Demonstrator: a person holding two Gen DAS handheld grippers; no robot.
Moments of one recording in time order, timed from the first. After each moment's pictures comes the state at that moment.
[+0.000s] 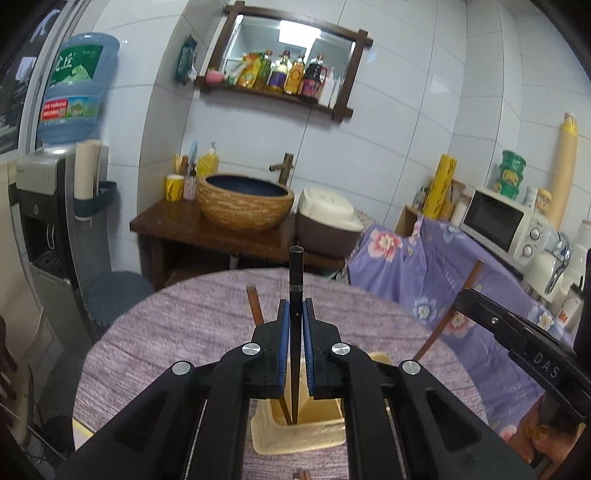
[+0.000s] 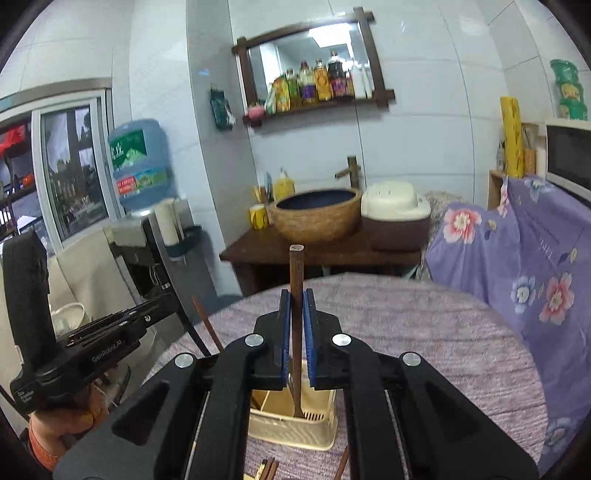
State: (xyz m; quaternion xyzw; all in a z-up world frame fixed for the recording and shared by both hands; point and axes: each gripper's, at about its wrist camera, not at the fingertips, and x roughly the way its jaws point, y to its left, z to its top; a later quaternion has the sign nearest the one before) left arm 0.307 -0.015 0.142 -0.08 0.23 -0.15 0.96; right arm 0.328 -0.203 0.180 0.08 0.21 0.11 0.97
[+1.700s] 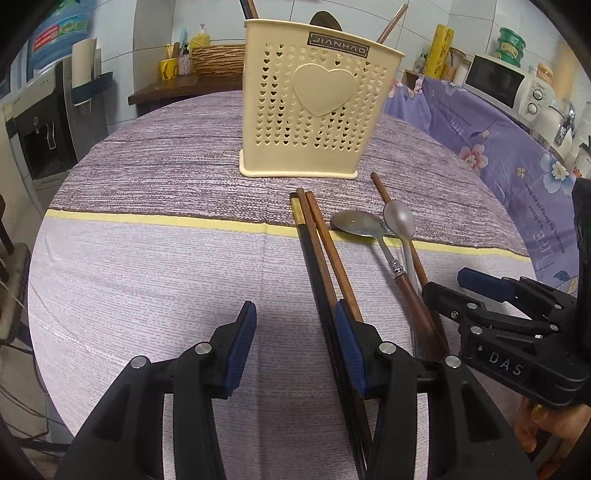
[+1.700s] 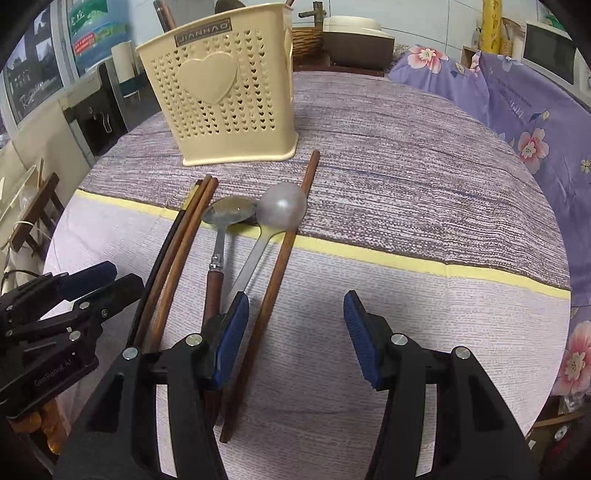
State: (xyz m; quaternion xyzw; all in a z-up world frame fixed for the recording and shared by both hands) left arm 0.180 -0.035 -0.044 0.00 0.42 -0.15 0.89; right arm 0.201 -0.192 -0.045 0.03 0.45 0.03 0.89
